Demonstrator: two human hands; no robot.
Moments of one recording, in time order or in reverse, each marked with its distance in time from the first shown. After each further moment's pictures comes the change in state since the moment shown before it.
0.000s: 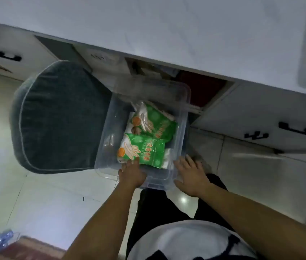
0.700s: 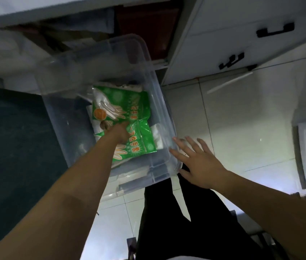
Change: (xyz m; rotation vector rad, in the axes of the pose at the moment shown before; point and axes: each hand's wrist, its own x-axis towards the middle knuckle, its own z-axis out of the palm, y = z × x) left_hand 0.201 0.046 -0.038 0.371 -0.290 0.415; right_hand -0.007 -0.031 0.064 0.057 0.283 0.153
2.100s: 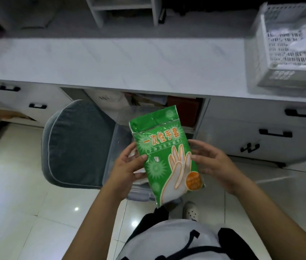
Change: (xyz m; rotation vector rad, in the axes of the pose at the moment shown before) left_hand -0.362 0.149 0.016 -1.644 0.597 0.357; right_hand -0.104 0.023 -0.211 1.493 0.041 -0.163
